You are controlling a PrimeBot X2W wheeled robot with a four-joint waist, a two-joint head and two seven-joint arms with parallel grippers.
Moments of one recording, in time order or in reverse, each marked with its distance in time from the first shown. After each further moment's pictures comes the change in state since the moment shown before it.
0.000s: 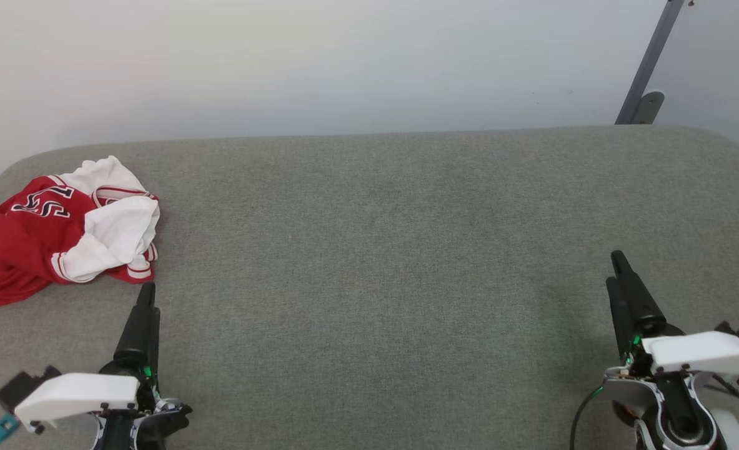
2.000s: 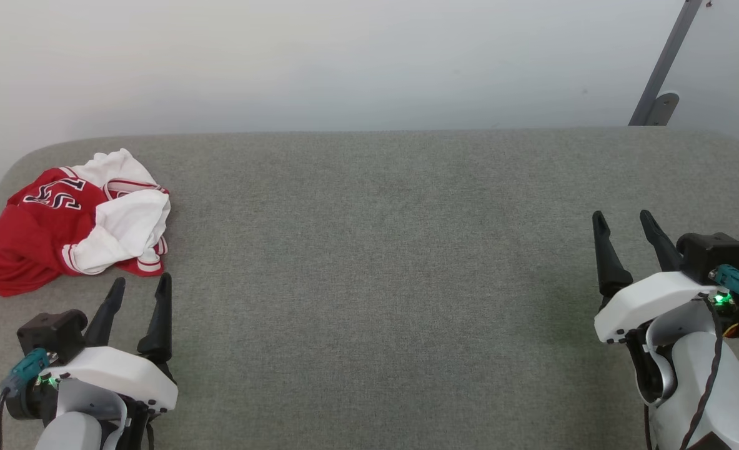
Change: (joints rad) left arm -0.074 0.159 -0.130 0.092 1.043 0.000 -0.219; right arm -0.213 -0.056 0.018 0.207 -1.263 0.000 -0.220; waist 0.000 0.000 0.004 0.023
